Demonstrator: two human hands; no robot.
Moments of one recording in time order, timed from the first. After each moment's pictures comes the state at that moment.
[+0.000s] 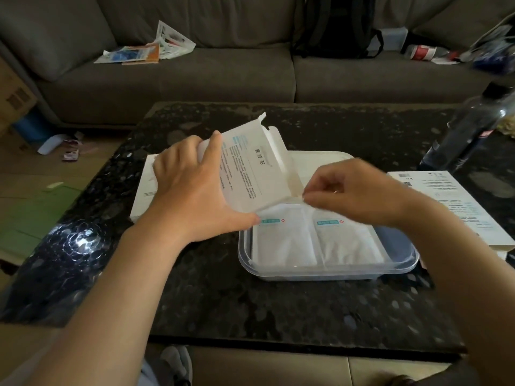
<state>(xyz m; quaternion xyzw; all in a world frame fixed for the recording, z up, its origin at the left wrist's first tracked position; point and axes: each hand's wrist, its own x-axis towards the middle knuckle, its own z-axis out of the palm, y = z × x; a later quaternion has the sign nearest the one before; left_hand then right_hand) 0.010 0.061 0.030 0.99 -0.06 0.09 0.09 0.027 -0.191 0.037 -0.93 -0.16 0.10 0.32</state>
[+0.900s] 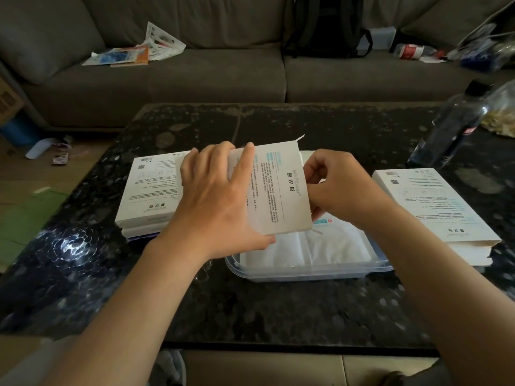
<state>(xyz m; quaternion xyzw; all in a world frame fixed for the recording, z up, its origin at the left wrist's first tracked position) 0.004 0.020 0.012 0.97 -0.16 0.16 0.03 0.037 -0.186 0.018 -0.90 -0.03 0.04 0.43</state>
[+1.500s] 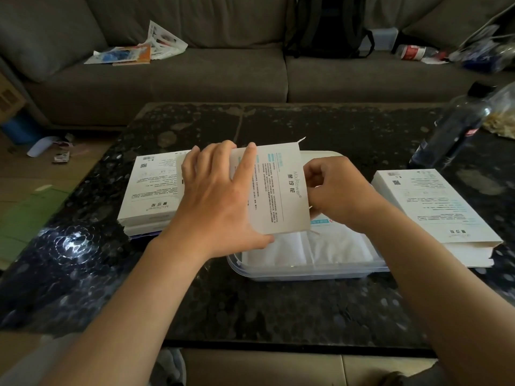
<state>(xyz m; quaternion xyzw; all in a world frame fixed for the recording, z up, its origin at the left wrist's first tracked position) 0.006 0.023 0.010 0.97 -0.16 0.17 0.02 0.038 -0.184 0.010 -0.88 -0.06 0.06 0.47</state>
